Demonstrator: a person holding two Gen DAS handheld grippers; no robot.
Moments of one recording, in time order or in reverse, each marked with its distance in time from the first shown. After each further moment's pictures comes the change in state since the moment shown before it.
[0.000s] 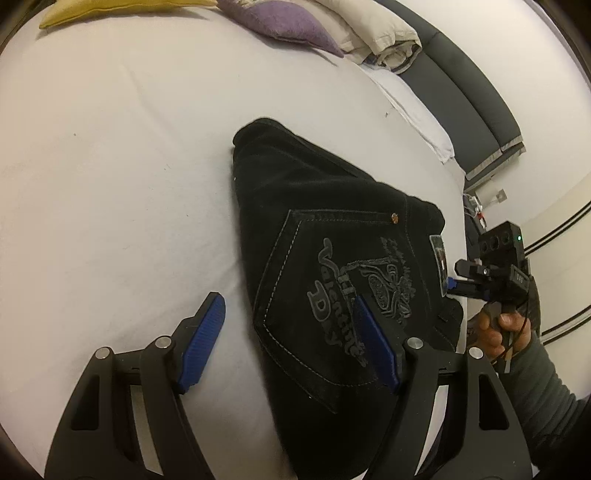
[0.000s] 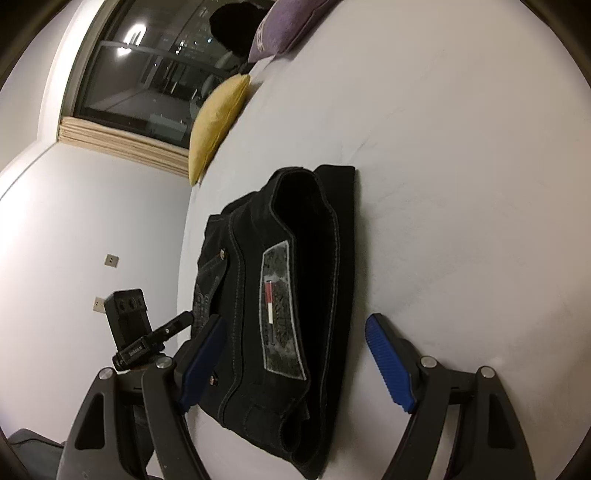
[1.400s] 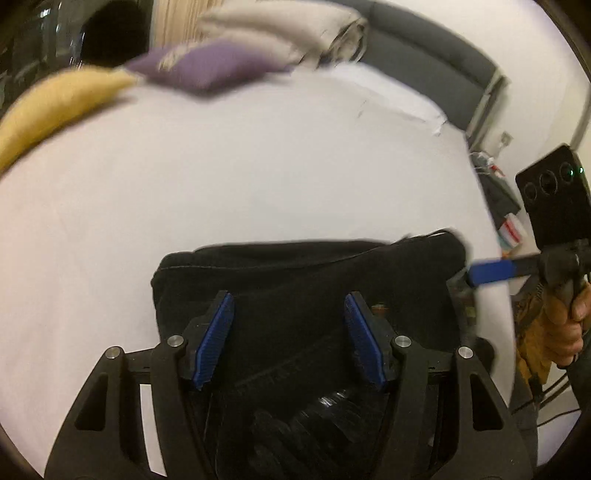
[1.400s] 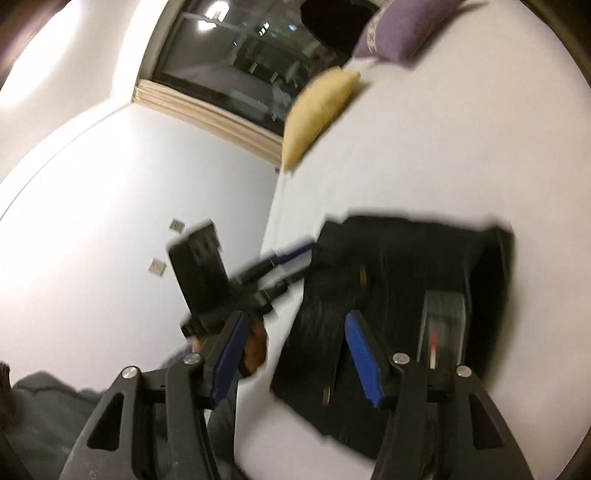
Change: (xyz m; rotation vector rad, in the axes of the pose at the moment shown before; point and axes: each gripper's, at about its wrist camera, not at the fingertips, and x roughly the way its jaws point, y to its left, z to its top) left arm 0.070 -0.092 0.074 0.325 -0.077 0.152; right arm 0.019 0.077 0.046 -0.172 -0.012 0.199
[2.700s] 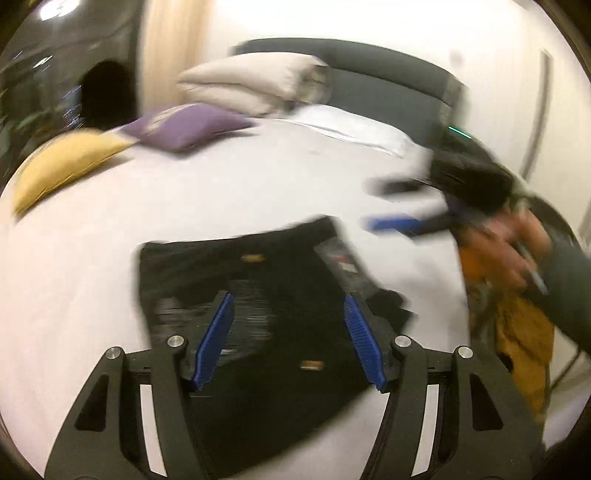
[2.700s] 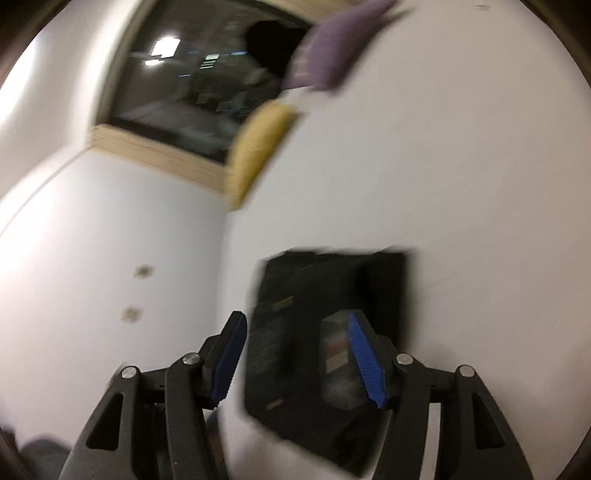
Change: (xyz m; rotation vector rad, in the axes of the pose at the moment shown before) left arm -0.093 -0.104 -0.087 0.089 -0.228 0.017; right arm -0.070 -0.001 -0.014 0.088 -0.058 0.017
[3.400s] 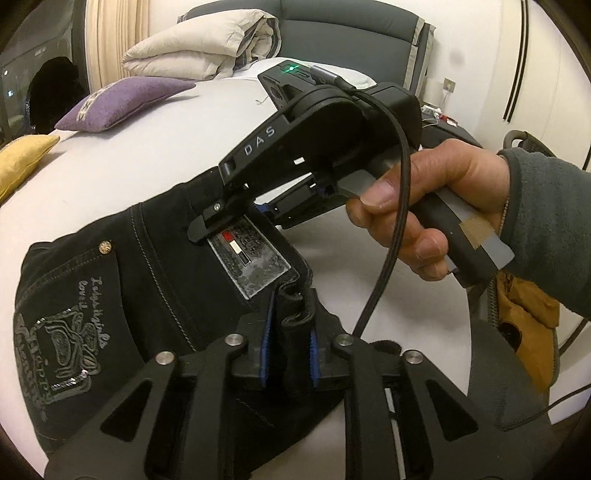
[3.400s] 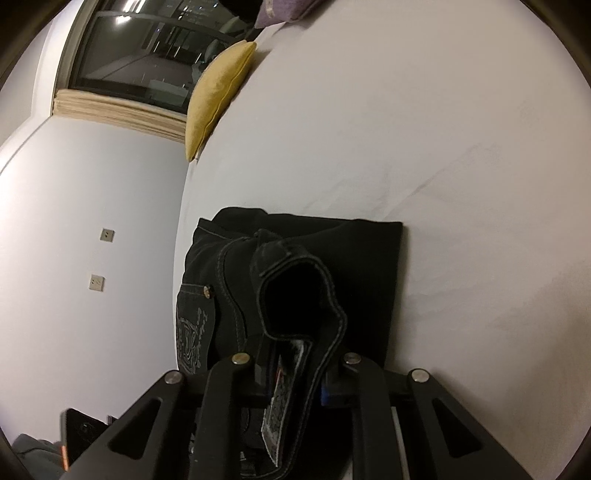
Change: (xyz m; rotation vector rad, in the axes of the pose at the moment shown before) left arm 0.112 -0.104 -0.004 0.173 0.174 -0.093; right arm 0.071 -0.077 0.041 0.073 0.199 -0.193
